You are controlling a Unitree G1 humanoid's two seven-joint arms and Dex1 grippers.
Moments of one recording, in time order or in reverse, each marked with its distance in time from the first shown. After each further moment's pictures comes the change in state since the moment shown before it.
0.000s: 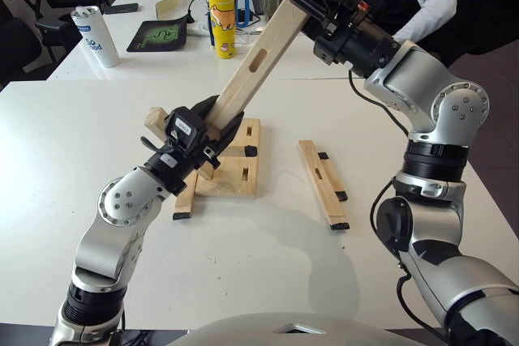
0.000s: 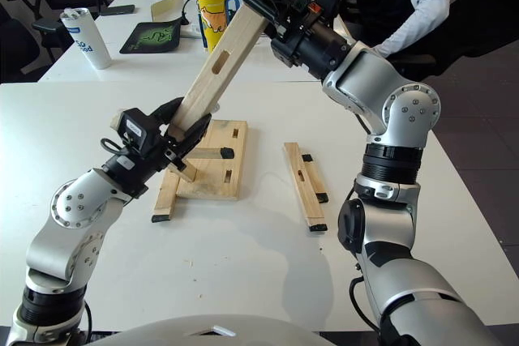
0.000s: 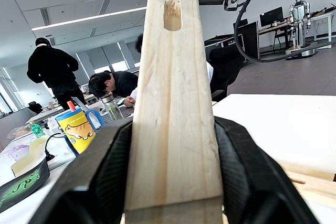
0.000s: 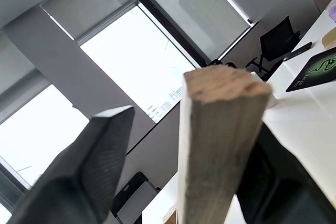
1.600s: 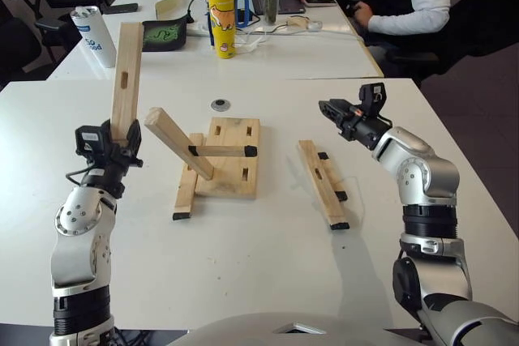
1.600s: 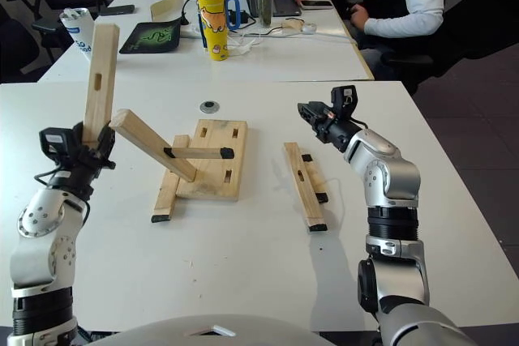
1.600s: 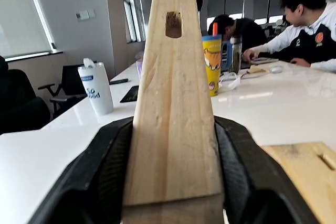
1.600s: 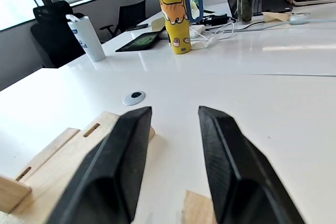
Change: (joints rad) left arm 0.075 -0.099 0.367 0.269 -0.010 -0.115 0.173; right arm 0.371 -0.029 0.107 -0.079 -1.041 -0.274 0.448
